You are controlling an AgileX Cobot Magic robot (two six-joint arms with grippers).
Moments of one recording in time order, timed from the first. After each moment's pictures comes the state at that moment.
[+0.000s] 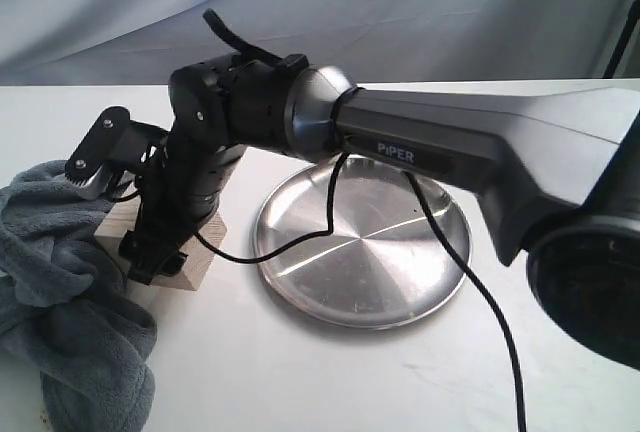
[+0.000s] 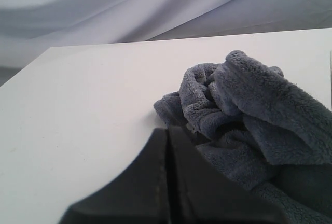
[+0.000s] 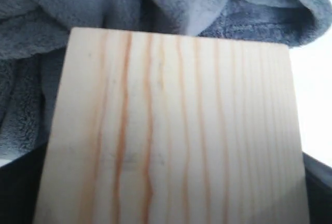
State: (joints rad) left arm 0.14 0.00 -0.01 0.07 0.34 0.06; right arm 0.86 2.29 -1.93 0.17 0.81 -0.57
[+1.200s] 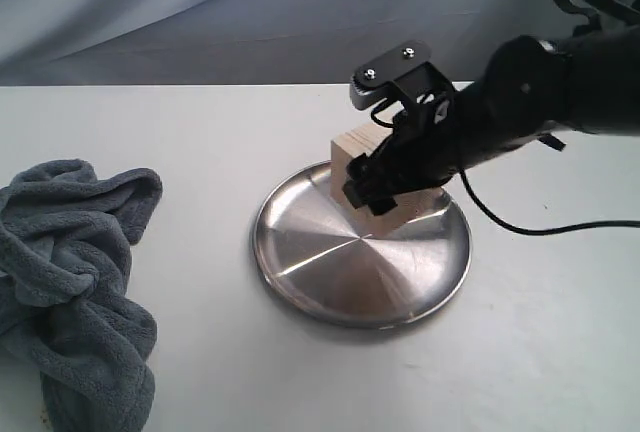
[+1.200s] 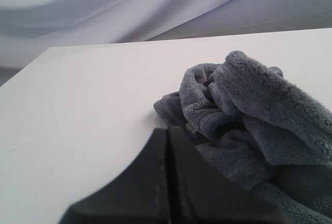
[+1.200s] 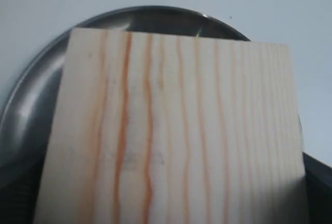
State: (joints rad) left arm 0.14 0.00 -0.01 0.07 0.34 0.06; right arm 0.48 1.76 -1.11 0.23 0.37 -0.39
